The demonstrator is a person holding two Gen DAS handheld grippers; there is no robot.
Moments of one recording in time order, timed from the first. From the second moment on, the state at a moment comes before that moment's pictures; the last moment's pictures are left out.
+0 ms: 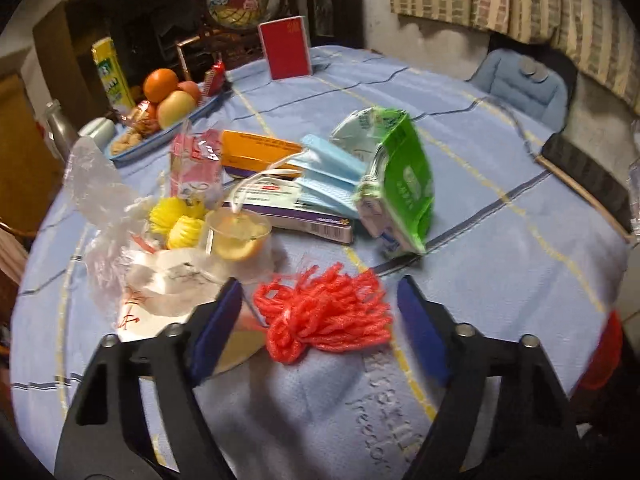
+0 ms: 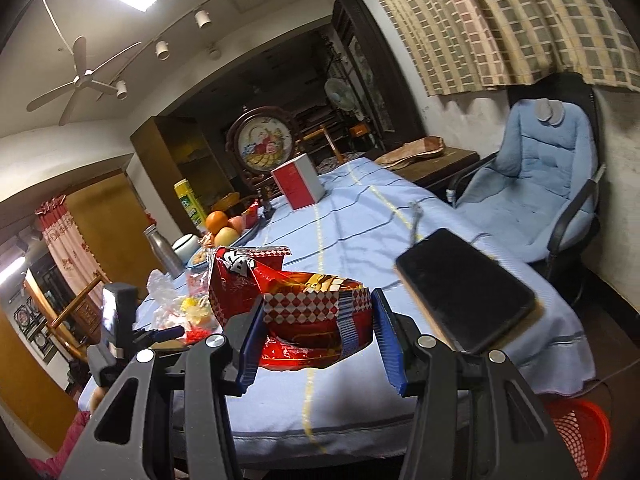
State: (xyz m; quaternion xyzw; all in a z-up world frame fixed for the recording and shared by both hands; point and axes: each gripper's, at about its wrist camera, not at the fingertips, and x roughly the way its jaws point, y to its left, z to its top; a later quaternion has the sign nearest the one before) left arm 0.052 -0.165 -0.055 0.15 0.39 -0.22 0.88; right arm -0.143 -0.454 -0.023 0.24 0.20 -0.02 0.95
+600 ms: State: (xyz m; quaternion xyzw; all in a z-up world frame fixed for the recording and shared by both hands) left arm 0.014 -0.188 -0.050 0.18 0.35 -0.19 0.90; right arm -0.232 -0.505 -0.039 0.26 0.20 -0.09 0.94
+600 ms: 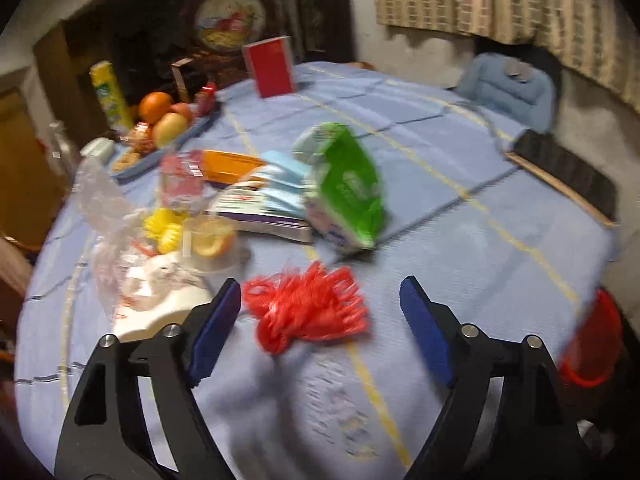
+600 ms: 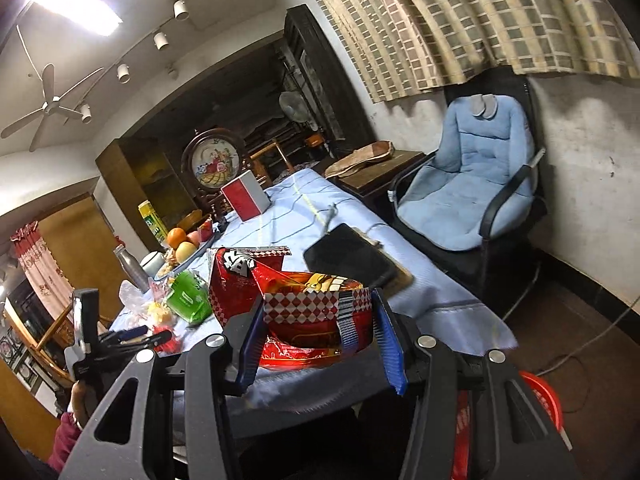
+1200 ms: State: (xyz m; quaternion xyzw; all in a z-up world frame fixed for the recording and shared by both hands) left arm -0.006 -0.199 -0.025 0.14 0.35 -0.26 0.89; right arm -0.245 -0.518 -0.055 0.27 0.21 -0.11 0.93
